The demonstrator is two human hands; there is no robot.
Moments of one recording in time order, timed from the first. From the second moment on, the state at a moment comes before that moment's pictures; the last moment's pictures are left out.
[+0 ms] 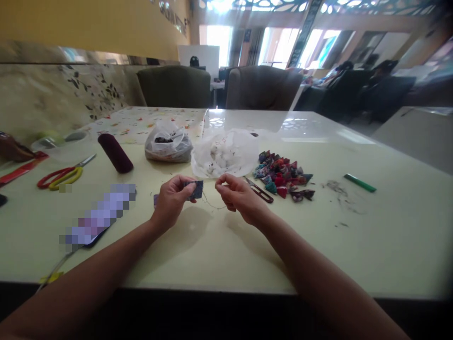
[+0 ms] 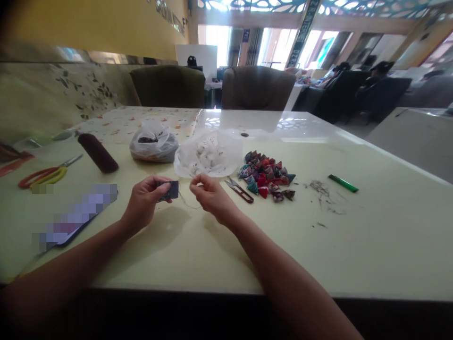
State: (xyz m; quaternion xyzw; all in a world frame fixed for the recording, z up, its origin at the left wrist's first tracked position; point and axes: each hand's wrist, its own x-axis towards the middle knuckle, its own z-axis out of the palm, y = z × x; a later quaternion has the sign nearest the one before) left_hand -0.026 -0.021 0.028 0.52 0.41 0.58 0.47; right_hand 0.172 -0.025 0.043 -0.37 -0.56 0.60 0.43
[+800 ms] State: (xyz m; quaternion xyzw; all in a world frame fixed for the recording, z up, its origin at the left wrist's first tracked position) left_hand -0.022 -0.032 0.032 0.55 0.34 0.49 0.58; right_hand 0.163 -0.025 0.031 -0.41 -0.62 0.48 0.47
